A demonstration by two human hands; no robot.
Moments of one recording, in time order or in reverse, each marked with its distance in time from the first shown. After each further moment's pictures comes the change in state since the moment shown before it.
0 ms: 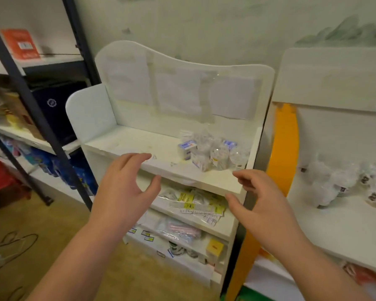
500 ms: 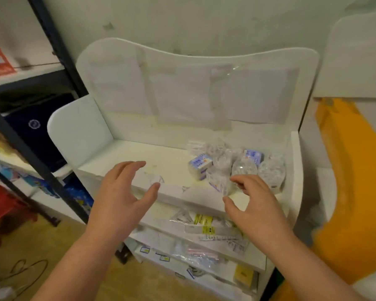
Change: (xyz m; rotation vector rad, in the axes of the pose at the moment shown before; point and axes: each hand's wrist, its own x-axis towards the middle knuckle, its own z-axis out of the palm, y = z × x) left_hand 0.127 -0.085 0.056 0.041 -0.086 0.006; right_hand 0.125 0.060 0.108 -0.021 0.013 0.126
